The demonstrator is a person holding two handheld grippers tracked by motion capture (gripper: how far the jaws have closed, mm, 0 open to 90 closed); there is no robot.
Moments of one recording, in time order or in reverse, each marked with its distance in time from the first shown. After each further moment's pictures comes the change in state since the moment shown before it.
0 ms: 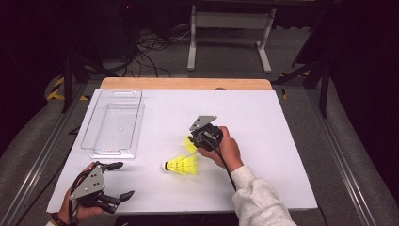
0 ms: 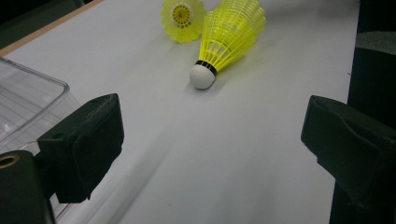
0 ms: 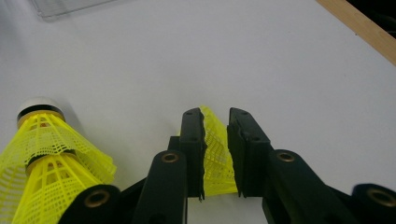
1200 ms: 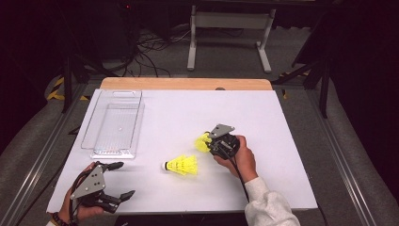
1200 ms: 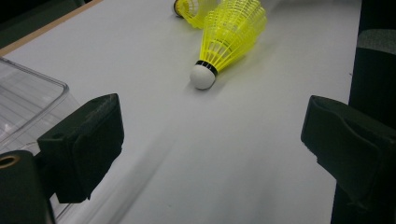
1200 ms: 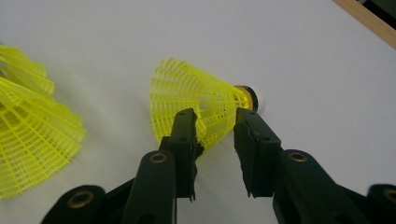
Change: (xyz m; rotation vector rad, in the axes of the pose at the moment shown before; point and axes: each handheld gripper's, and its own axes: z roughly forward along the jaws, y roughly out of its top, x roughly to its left) left arm 0.000 0.001 0.001 0.002 0.000 0.000; right arm -0.006 -0.051 -0.017 0.042 -0.145 0.063
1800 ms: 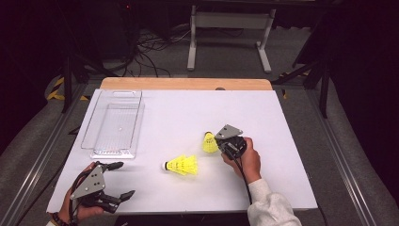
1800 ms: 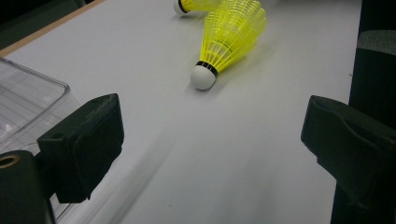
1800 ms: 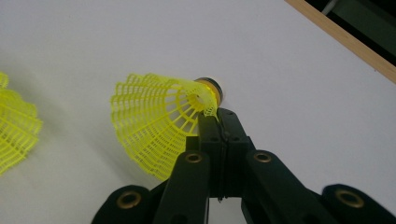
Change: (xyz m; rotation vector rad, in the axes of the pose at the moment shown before) left arm 0.000 0.000 -0.001 -0.002 0.003 -0.001; right arm -0.010 -0.015 -0.008 -0.052 -0.088 0.013
